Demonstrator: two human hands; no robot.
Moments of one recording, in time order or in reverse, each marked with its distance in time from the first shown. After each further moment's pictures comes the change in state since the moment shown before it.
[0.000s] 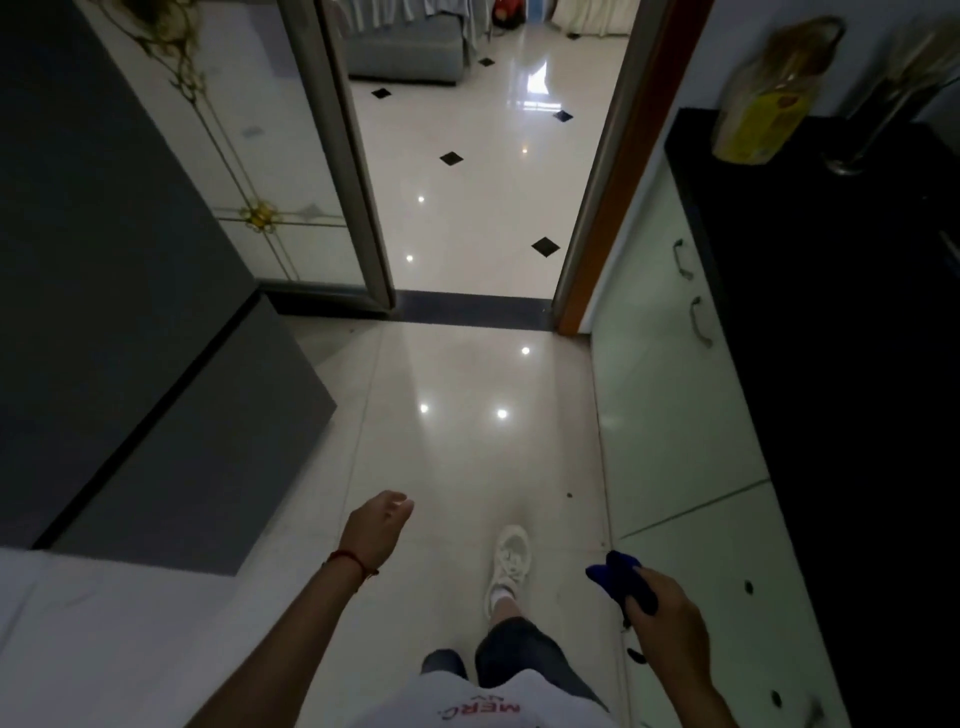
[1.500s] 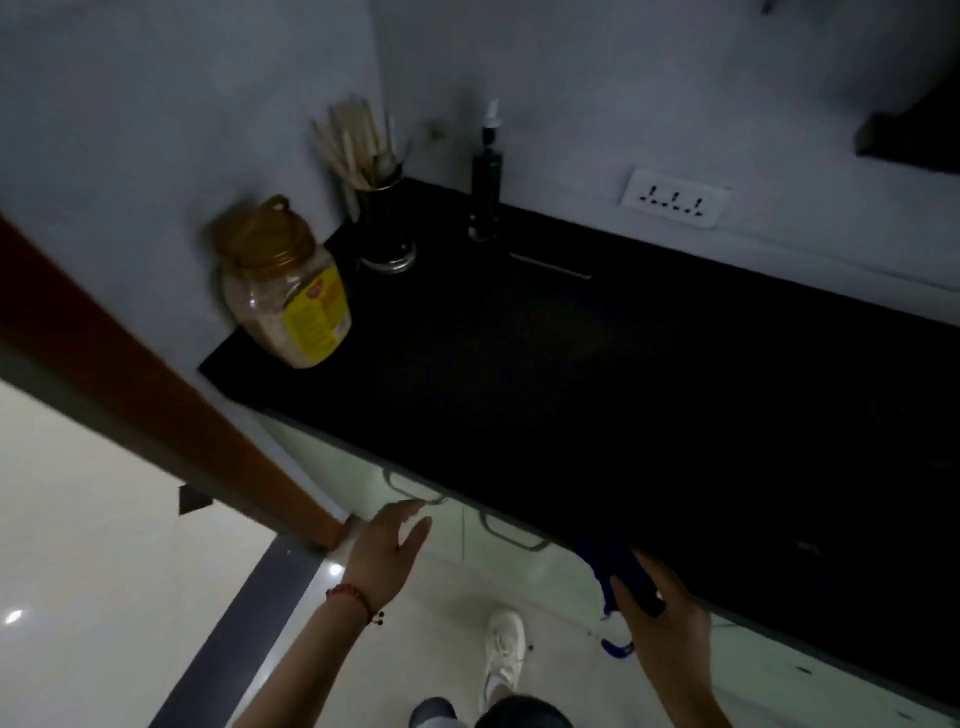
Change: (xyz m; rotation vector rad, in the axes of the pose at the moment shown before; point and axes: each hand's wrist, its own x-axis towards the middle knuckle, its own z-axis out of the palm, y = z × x) left_hand 0.384 0.516 0.172 0.481 -0.787 0.983; right_hand 0.288 -0.184 -0.118 0.492 0.976 0.547
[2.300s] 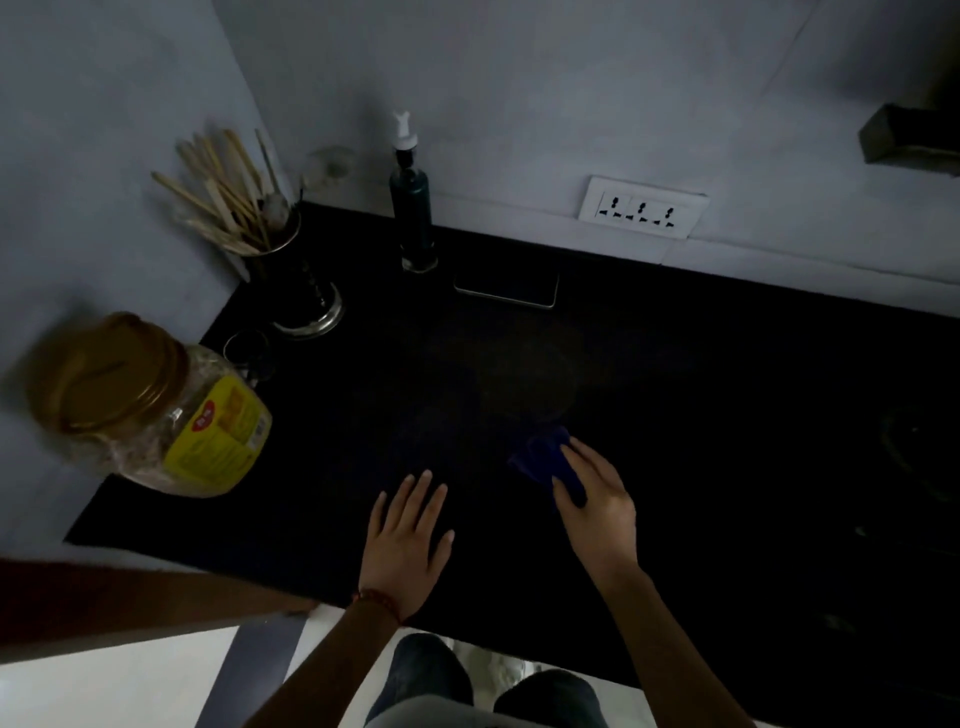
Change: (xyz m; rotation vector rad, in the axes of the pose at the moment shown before) left_hand 0.163 0.028 0.026 0.746 -0.157 0.309; right_hand 0.194 -0.086 0.060 -0.290 0.138 -0.232
